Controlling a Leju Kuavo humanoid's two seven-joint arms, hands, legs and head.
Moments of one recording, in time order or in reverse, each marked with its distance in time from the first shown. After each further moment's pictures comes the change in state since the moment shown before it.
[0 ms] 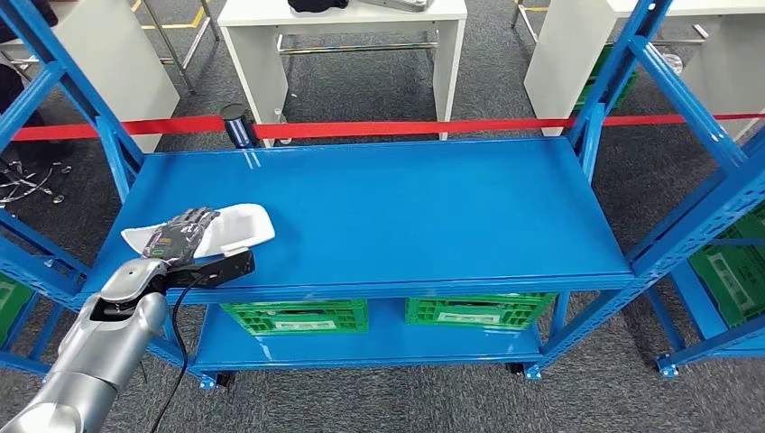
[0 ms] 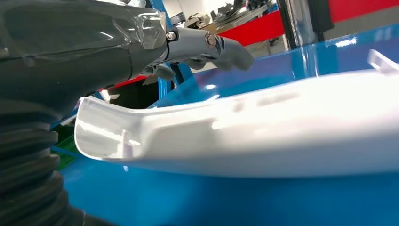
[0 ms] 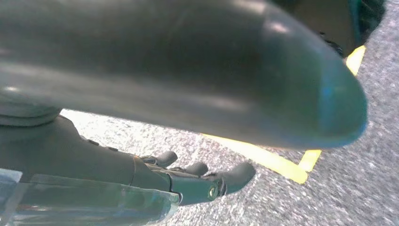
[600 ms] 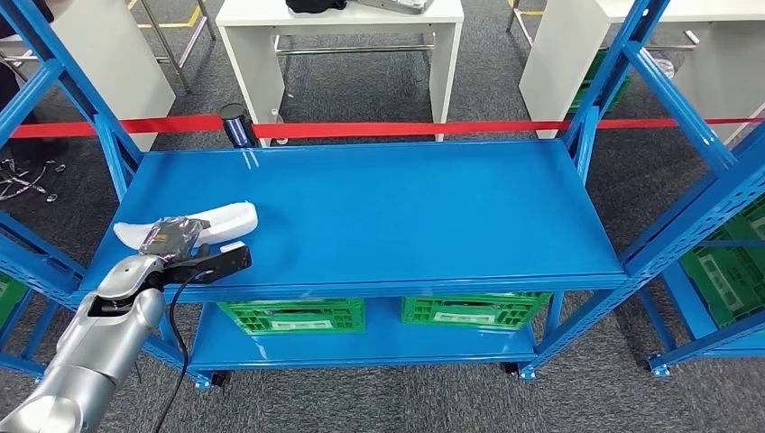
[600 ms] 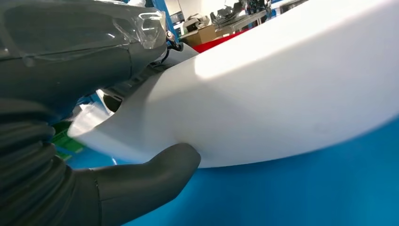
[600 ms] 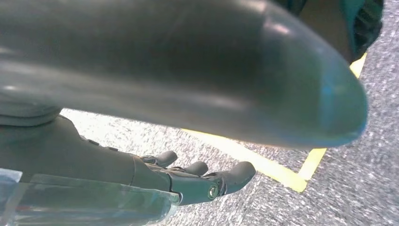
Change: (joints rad) left arm -0.025 -0.002 0.014 0.051 0.009 0.036 -0.030; right arm -0.020 -0.016 0.003 0.062 0.000 -0.030 0.000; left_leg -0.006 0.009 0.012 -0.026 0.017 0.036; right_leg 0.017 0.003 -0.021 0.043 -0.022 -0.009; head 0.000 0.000
